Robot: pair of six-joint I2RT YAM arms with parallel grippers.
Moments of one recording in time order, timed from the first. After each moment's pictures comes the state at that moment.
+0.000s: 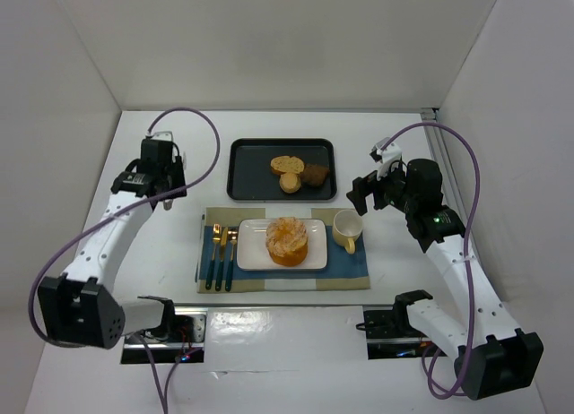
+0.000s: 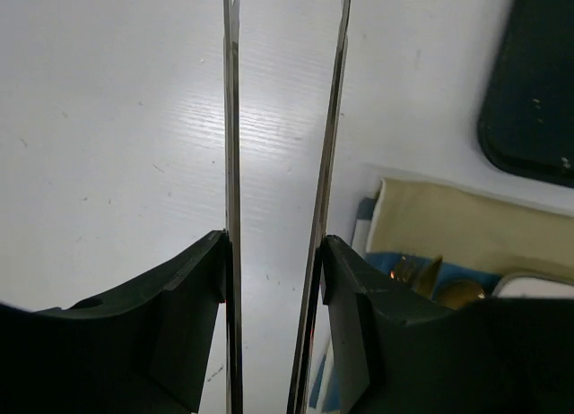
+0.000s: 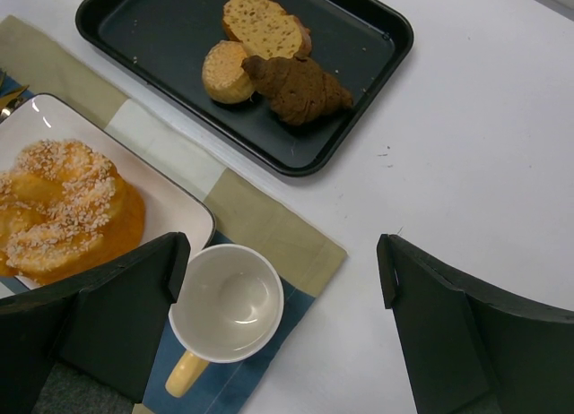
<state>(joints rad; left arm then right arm) -0.14 1.20 1.09 -0.72 -0.27 -0.22 0.18 0.90 0.82 -0.34 -0.36 -0.19</state>
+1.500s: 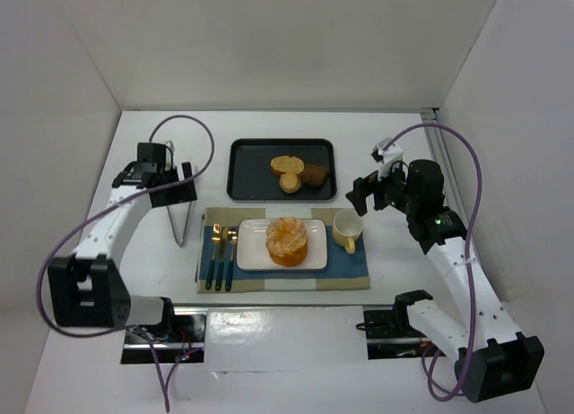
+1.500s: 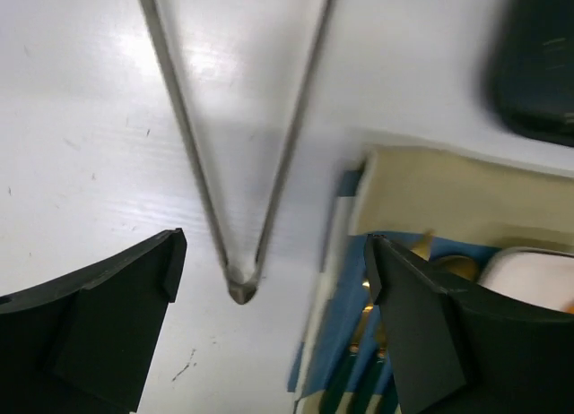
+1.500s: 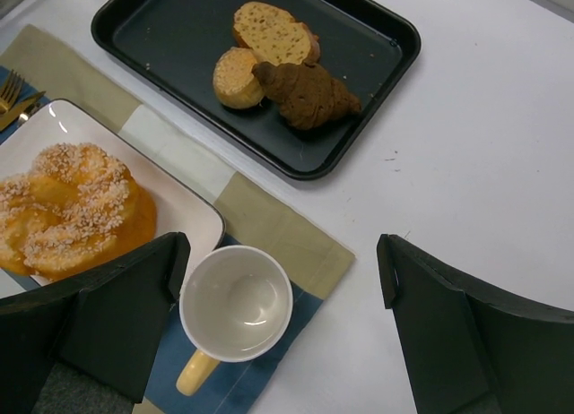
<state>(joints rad) 0.02 1.43 1.04 -0.67 -0.05 -0.22 0.18 0.88 0.82 -0.35 -0.38 -0.18</state>
